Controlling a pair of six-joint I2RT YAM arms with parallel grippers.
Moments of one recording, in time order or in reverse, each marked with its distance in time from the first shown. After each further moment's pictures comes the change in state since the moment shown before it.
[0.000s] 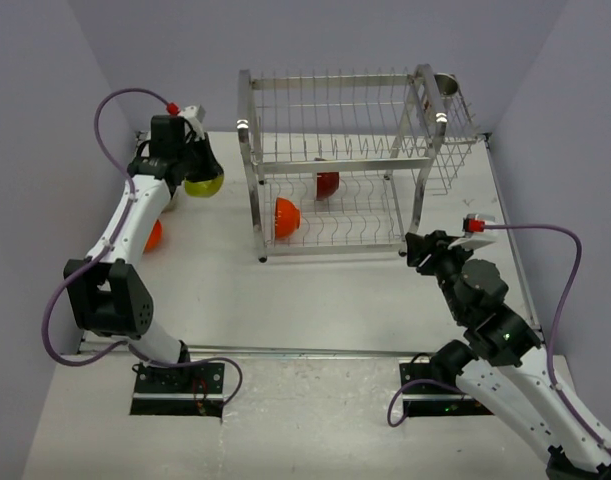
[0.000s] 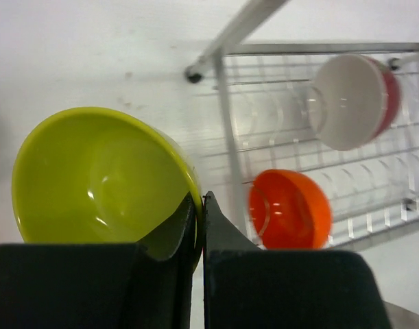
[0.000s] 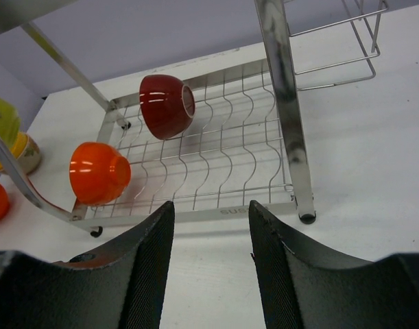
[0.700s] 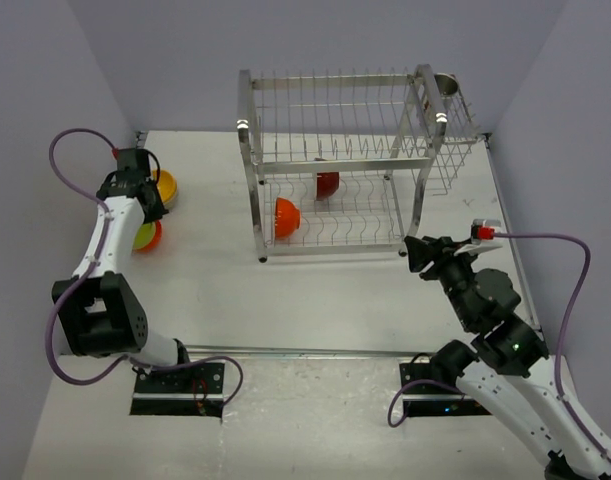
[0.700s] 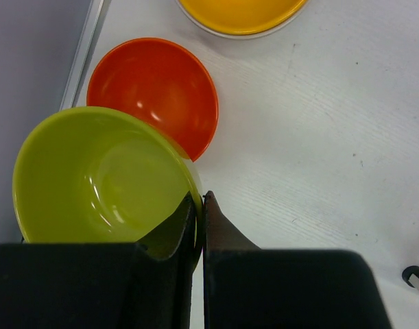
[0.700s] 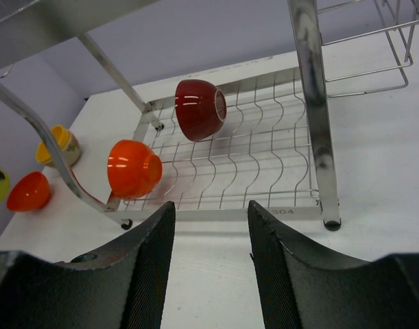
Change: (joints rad) left arm 0.227 -0.135 -0.224 -0.217 -0.531 0.084; right arm 0.006 -0.070 0.000 -0.005 -0.080 0.008
